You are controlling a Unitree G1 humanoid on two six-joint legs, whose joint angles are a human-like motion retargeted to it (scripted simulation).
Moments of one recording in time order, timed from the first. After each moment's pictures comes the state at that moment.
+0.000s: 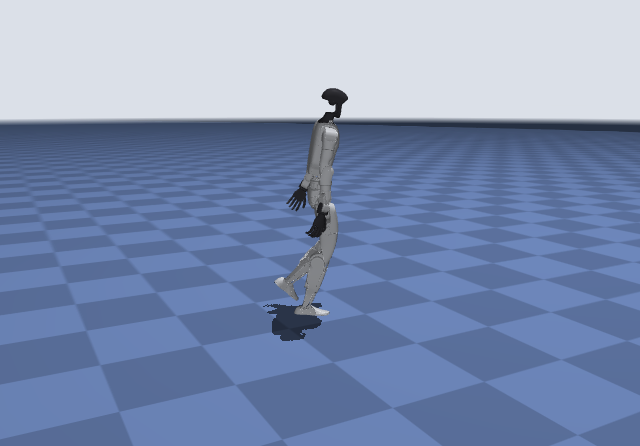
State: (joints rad) left arm 0.03 0.19 0.38 1.58 0.75 0.19 -0.23; right arm -0.02 -0.25 -0.09 1.41 -0.61 0.22 0.16; waist -0.07 0.01 0.25; left_leg -0.11 0.15 0.37 1.17 -0.21 0.26; right_leg 0.11 0.03 -0.26 0.19 -0.35 -0.23
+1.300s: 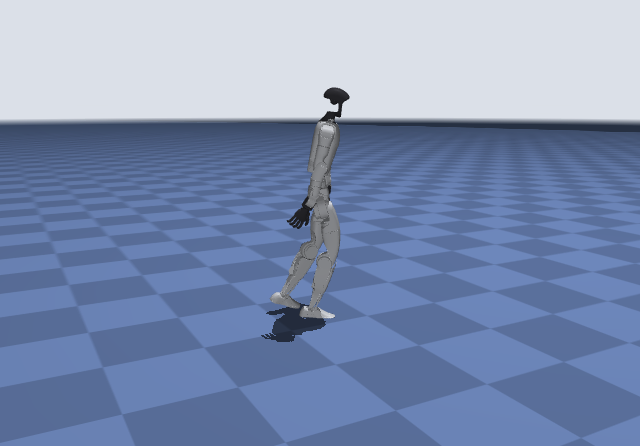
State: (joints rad) left arm -0.08 0.21 0.18 1.38 0.86 0.04 -0.21; right arm -0.01 -0.22 -0.11 1.56 -0.52 0.25 0.30; waist -0.13 -0.05 0.26; left_leg 0.21 -0.01 0.44 0.42 -0.19 0.26; right_leg -0.05 -0.03 -0.19 0.35 -0.21 -0.04
